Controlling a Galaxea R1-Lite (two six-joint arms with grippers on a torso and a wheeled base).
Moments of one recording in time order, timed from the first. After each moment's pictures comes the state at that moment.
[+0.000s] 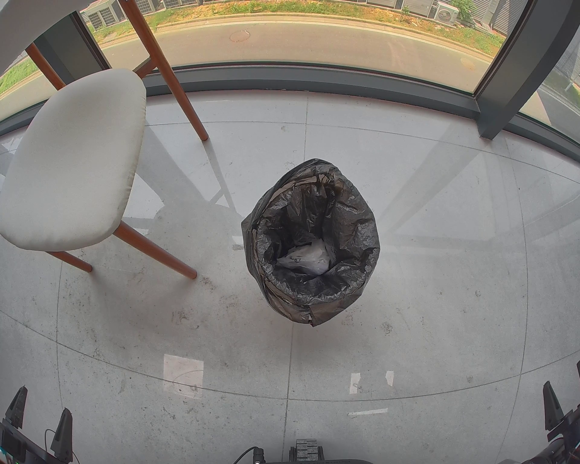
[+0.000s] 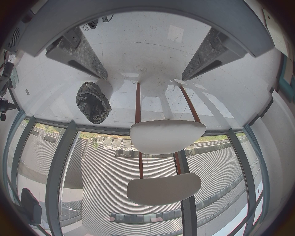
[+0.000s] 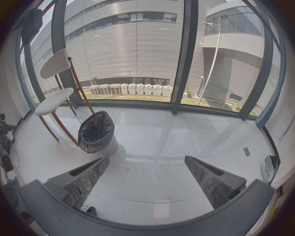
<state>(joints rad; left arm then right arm) 0.01 0.01 -0.02 0.00 0.02 -0.01 0.02 0.06 -0.02 -0.01 -0.05 0.01</state>
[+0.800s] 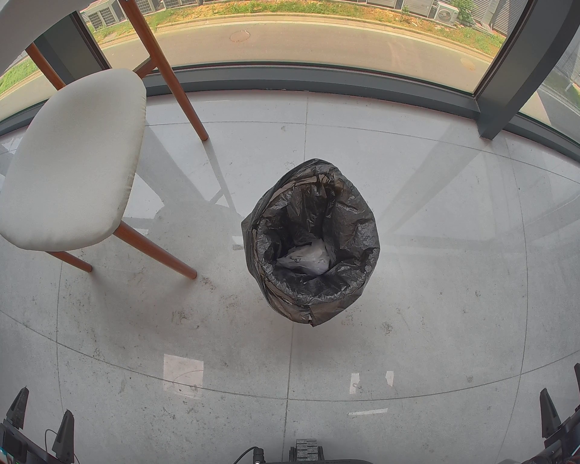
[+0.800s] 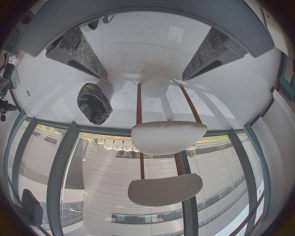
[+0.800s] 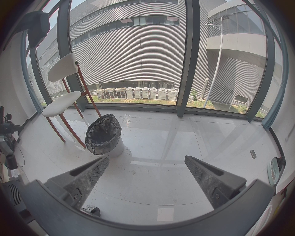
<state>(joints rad) 0.00 0.01 -0.02 0.00 0.01 0.00 0.00 0.01 -0.02 0.01 0.03 -0.02</state>
